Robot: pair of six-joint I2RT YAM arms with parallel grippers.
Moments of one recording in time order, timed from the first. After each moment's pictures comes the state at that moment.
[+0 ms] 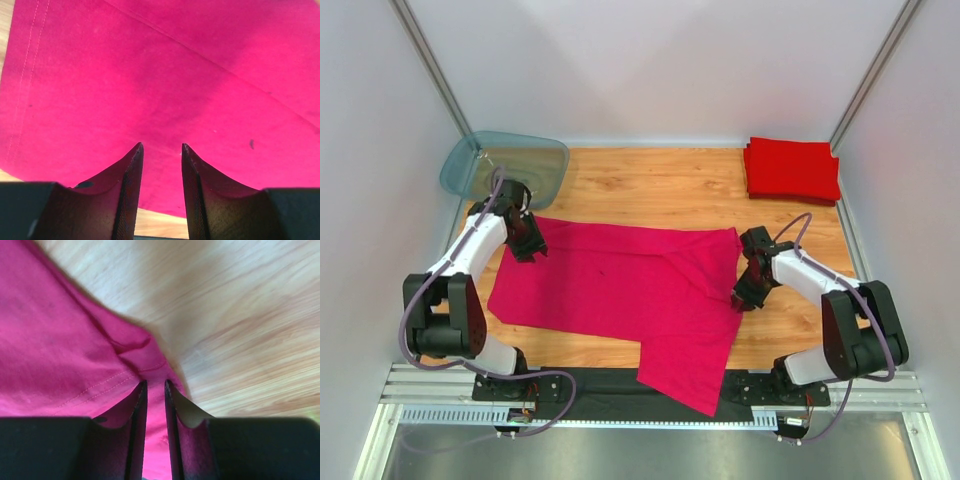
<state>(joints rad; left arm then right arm) -0.01 1.51 1.08 -0.78 0.03 -0.48 0.26 1.43 0.72 -0.73 -0.01 0.91</state>
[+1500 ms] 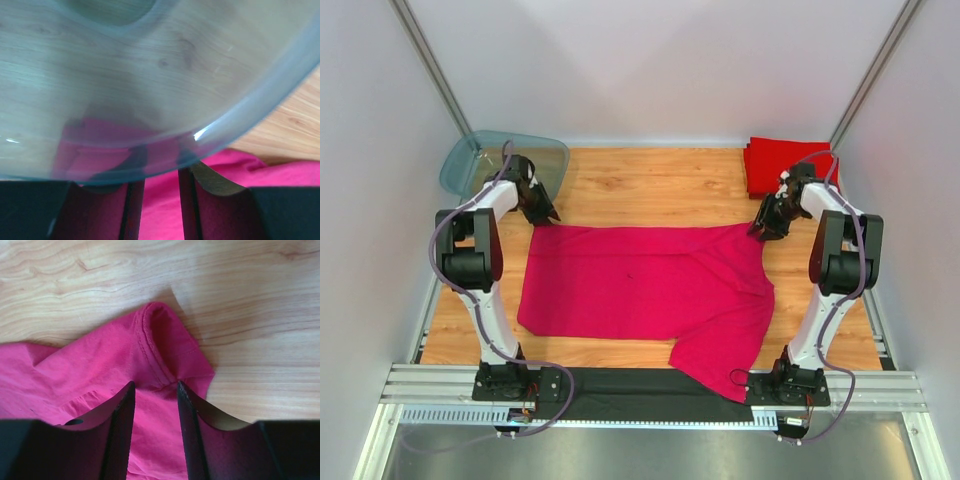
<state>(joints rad) 0.04 1.99 1.44 -0.54 0.23 -0.49 -0.14 2.00 1.44 -0.72 -0.35 0.29</state>
